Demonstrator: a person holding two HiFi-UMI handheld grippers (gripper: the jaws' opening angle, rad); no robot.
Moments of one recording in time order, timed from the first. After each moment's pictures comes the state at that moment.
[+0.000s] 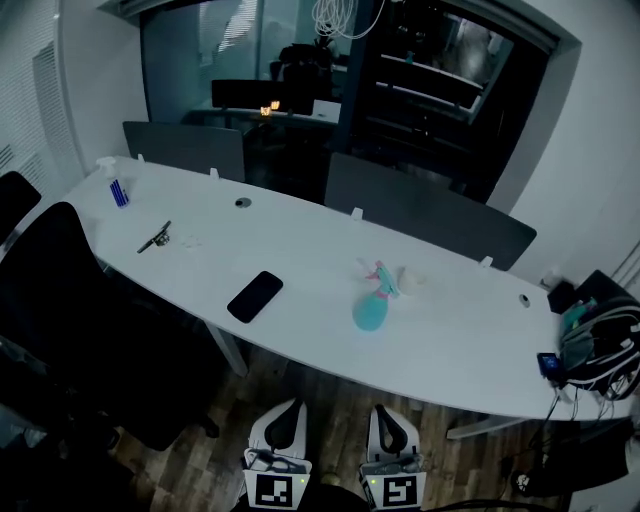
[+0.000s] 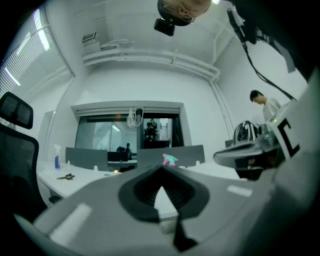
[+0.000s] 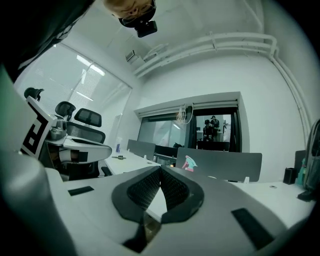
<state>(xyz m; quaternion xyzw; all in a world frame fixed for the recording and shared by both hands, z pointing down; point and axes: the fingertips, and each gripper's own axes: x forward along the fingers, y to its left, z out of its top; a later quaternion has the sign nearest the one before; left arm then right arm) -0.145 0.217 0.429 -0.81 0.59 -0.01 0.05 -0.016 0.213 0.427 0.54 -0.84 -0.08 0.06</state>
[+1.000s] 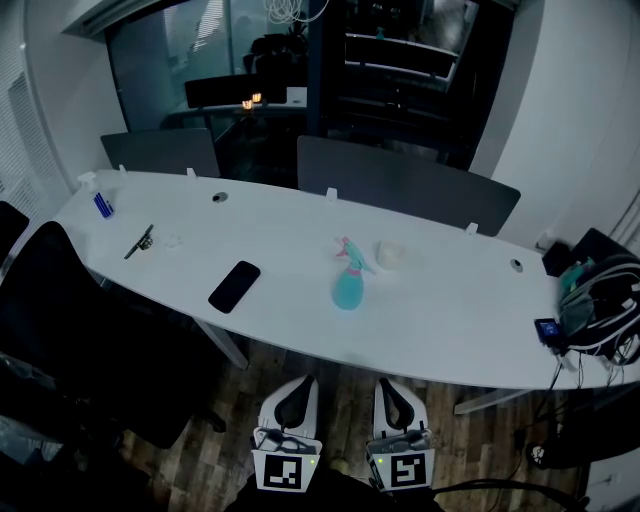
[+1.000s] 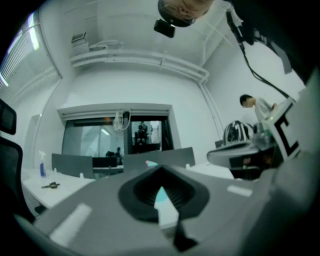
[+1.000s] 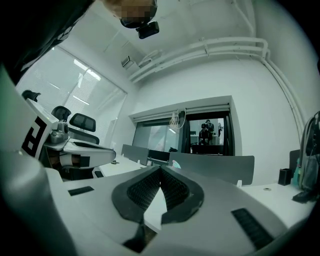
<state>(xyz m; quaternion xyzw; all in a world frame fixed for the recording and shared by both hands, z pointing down) -0.069 0.203 0.409 -0.83 0.54 -0.01 0.10 0.043 0.205 0.410 0.55 -0.83 -0.09 0.03</state>
